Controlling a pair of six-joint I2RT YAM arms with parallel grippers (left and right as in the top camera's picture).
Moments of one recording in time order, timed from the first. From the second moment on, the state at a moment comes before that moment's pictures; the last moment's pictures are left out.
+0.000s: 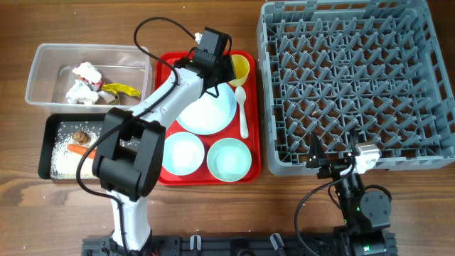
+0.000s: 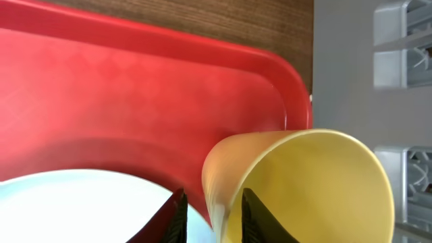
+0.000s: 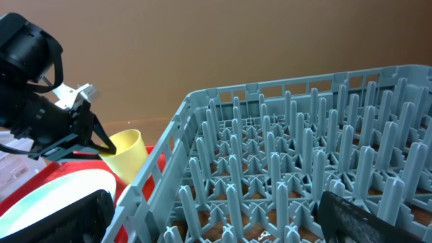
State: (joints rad) left arm -0.43 2.07 1.50 -0.40 0.02 -0.60; right arm 0.14 0.02 0.01 0.00 -0.01 0.16
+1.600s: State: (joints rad) left arm 0.01 1.52 1.51 -0.91 0.94 -0.18; right arm 0.14 0.05 0.01 0.03 -0.49 0.42
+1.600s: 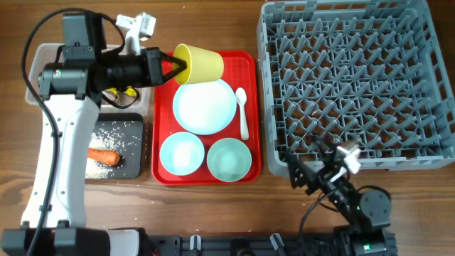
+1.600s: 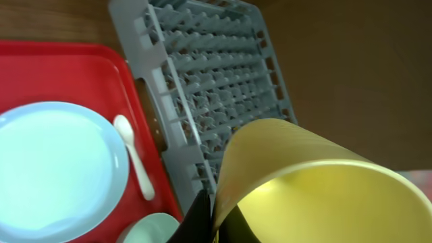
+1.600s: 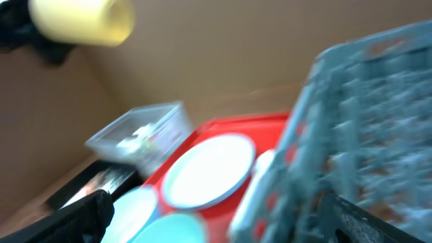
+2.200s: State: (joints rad) left arm 0.02 1.69 1.51 -1.00 1.28 0.03; right arm 0.13 1.17 0.89 -0.34 -1.05 0.24
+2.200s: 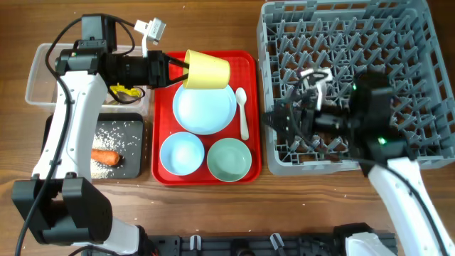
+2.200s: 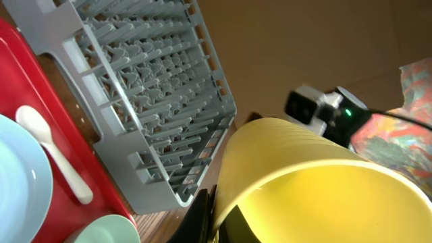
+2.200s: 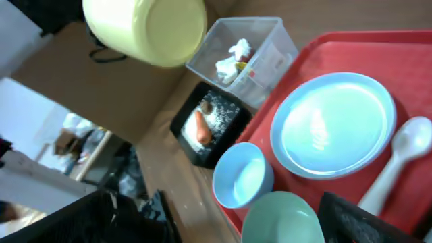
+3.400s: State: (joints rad) left arm -0.13 1.69 1.51 -0.88 1.46 0.04; right arm 0.25 1.38 0.89 0.61 -1.32 0.32
